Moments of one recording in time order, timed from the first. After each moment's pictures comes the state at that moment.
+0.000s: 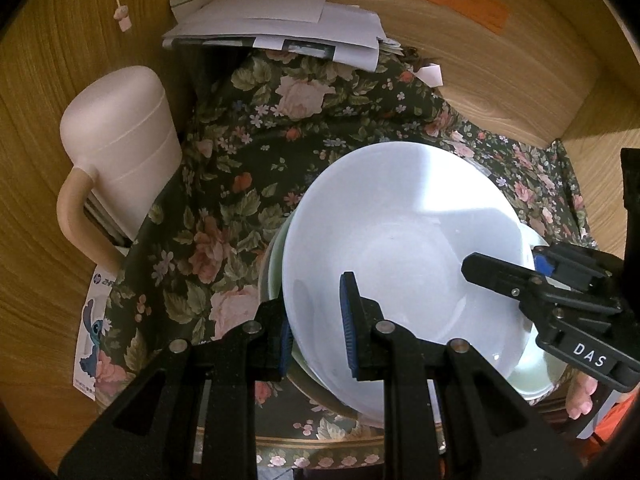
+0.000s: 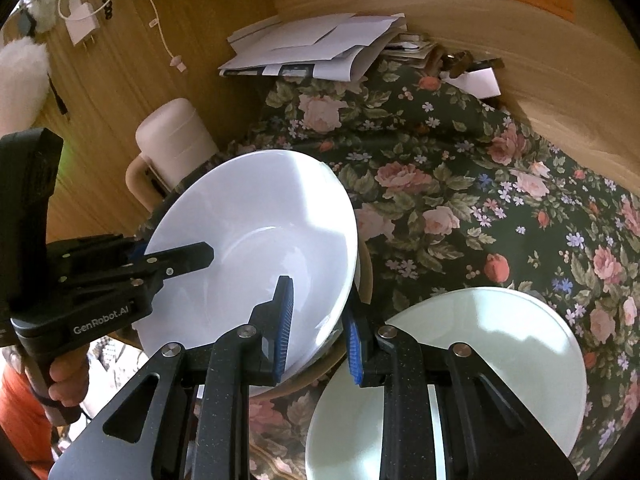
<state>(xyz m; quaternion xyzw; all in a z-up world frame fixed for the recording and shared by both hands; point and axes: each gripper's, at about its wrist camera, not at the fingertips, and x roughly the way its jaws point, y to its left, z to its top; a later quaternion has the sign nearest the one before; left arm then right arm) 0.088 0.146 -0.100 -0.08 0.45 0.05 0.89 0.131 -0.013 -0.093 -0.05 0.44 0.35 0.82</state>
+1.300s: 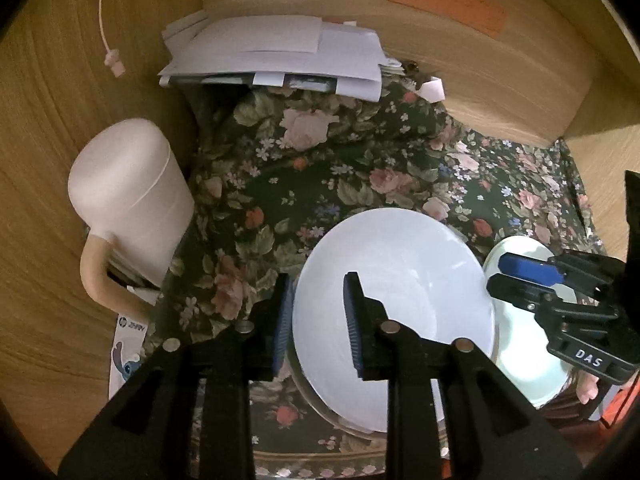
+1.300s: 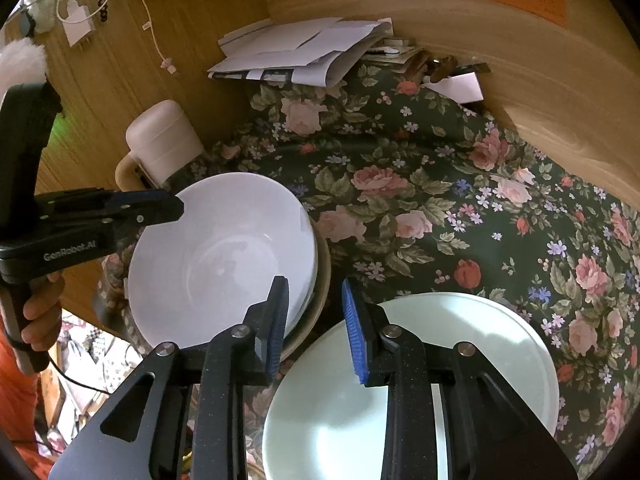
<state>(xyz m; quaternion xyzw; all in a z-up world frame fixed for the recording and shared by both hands) 0.107 0.153 -0.078 -0.05 0.45 0.05 0.89 0.142 -0.029 -0.093 -0.05 0.44 0.35 0.82</state>
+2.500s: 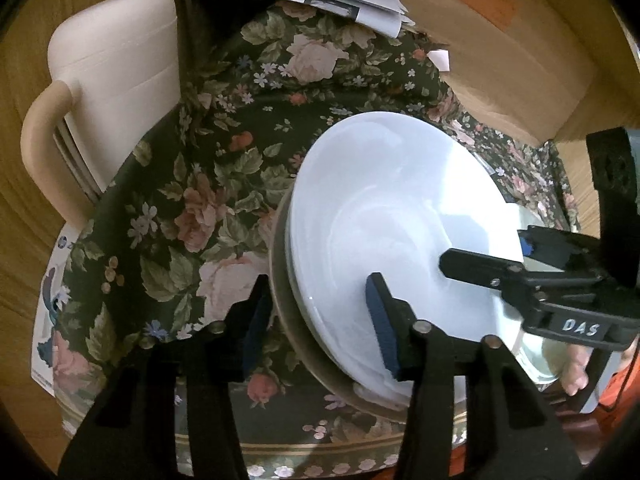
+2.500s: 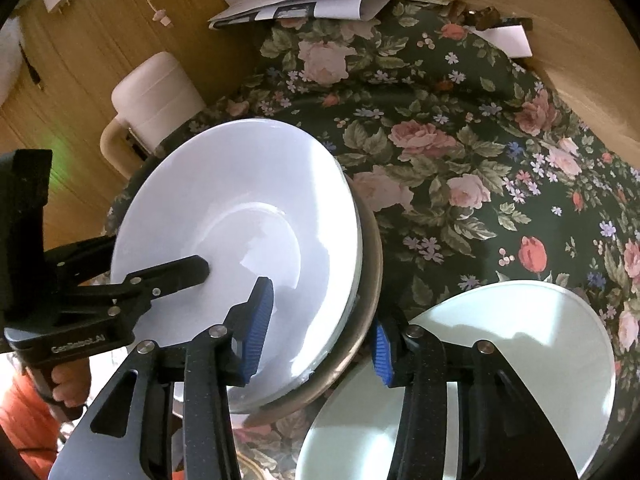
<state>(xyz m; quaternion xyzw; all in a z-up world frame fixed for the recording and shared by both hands) 0.082 0.166 -0.134 -0.13 0.45 0.01 0.88 0.150 0.007 -0.128 -0.07 0.48 0.36 0.79</state>
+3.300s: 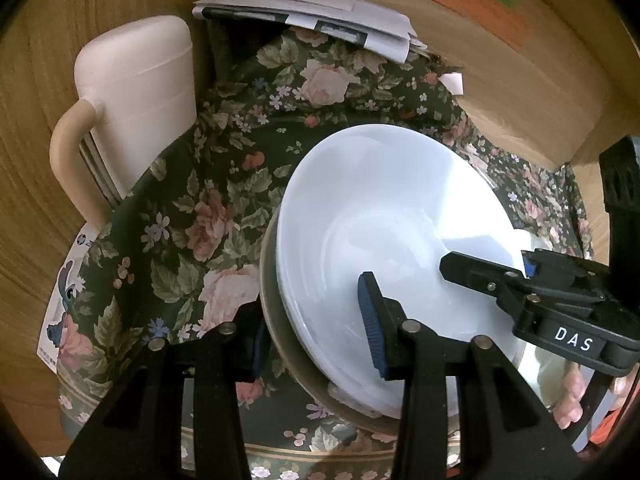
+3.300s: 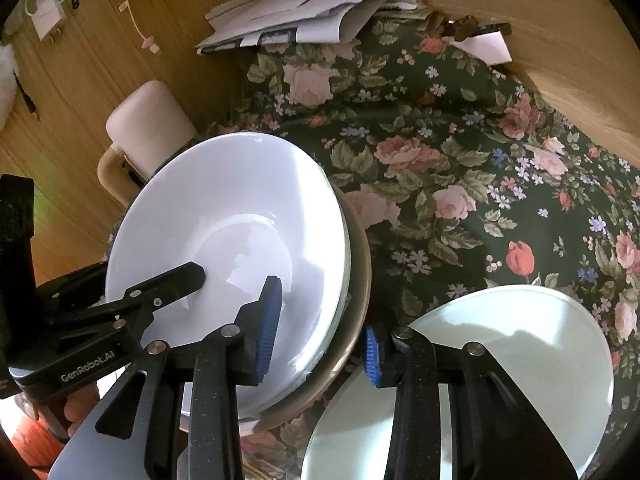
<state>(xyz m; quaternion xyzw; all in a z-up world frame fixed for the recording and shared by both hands) 0.082 0.153 -0.125 -0.14 0.42 0.07 0.89 0.151 -0.002 -0.121 -0.03 0.47 0.35 0.81</state>
